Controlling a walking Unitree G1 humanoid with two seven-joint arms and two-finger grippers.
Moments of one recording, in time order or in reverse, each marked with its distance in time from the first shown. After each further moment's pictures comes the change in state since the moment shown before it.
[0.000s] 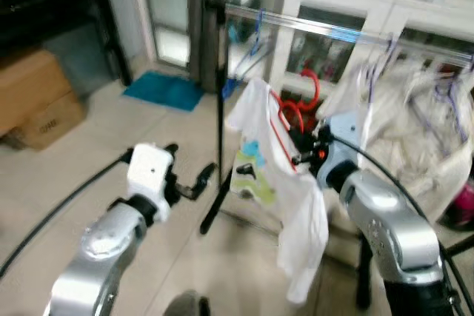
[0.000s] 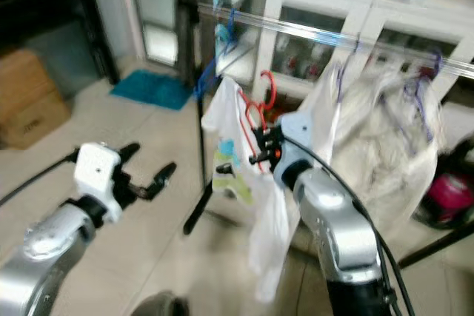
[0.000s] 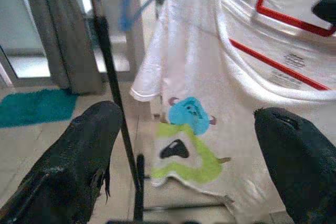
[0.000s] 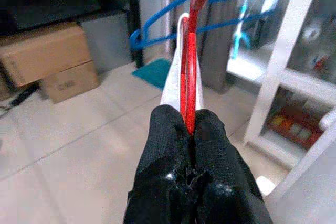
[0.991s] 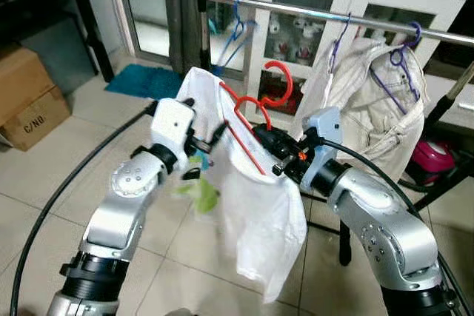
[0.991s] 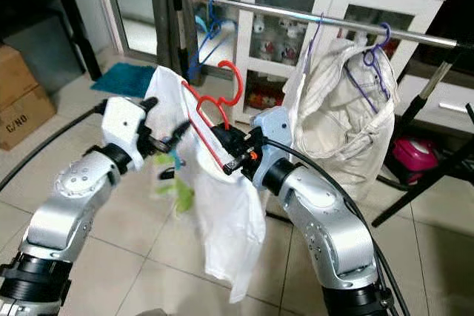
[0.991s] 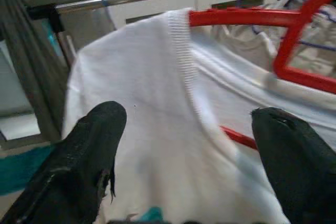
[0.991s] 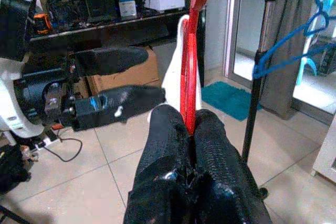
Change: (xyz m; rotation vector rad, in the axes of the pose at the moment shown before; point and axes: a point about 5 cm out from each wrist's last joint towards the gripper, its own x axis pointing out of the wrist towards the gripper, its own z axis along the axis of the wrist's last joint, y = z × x) left arm 0.063 0.025 0.039 0.146 -0.165 0.014; right arm -0.006 0.037 0.022 0.018 -0.124 0.343
